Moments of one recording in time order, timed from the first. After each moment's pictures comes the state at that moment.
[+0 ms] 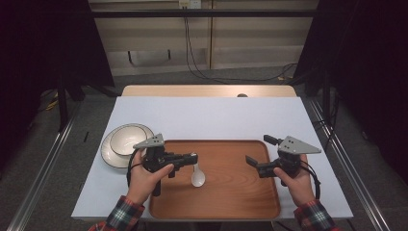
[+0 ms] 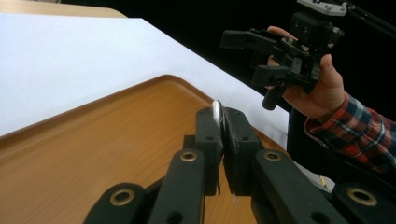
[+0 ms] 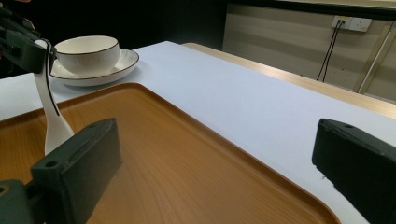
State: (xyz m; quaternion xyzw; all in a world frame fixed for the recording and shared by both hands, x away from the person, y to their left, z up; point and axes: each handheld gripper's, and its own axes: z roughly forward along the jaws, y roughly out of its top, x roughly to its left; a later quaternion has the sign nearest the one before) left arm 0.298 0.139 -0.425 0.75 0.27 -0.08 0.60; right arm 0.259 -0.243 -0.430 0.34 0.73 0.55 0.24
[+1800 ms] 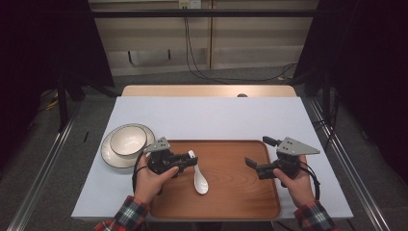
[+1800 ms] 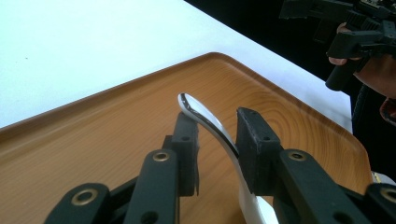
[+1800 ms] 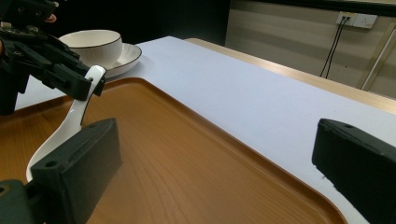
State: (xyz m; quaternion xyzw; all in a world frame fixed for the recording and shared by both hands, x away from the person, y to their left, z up) left arm 0.309 0.132 -0.458 0.77 0.30 -0.01 0.56; right arm 0.258 -0.242 -0.432 0.33 0.74 0.54 0.23
